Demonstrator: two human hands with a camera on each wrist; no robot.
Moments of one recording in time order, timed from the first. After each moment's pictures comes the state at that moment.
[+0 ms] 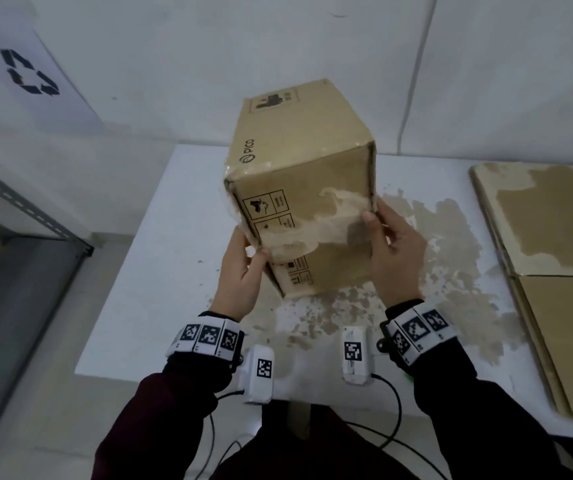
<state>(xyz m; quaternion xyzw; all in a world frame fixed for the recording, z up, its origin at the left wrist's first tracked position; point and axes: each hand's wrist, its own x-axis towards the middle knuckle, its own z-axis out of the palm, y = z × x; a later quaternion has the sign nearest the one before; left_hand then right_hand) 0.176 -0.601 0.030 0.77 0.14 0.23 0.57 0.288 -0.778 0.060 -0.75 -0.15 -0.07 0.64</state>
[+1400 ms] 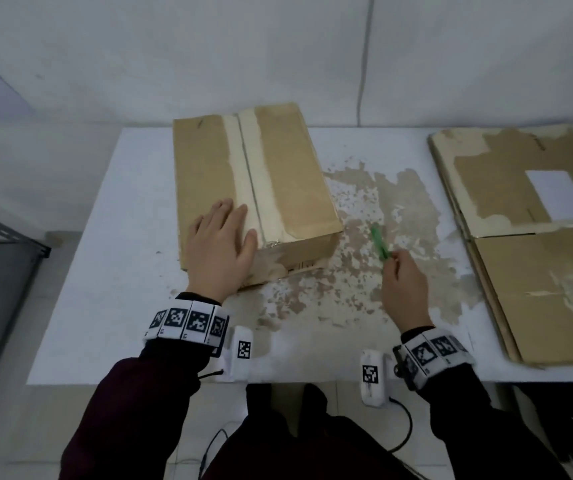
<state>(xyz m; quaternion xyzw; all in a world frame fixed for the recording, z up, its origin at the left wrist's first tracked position) 0.202 -0.615 0.023 0.97 0.16 0.12 0.15 0.273 -0.876 -0.001 -0.92 -0.02 0.06 0.39</state>
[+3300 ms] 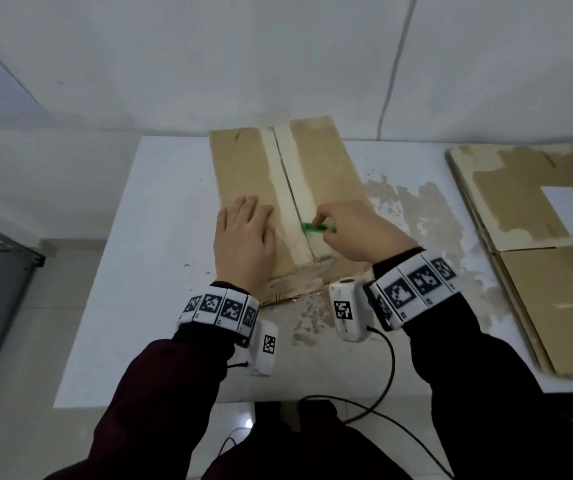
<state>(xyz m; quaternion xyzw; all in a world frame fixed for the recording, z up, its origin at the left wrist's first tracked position) 0.222 -0.566 0.011 0.96 0.15 0.16 0.19 0.291 -0.720 0.118 -0.92 -0.28 0.23 0.15</state>
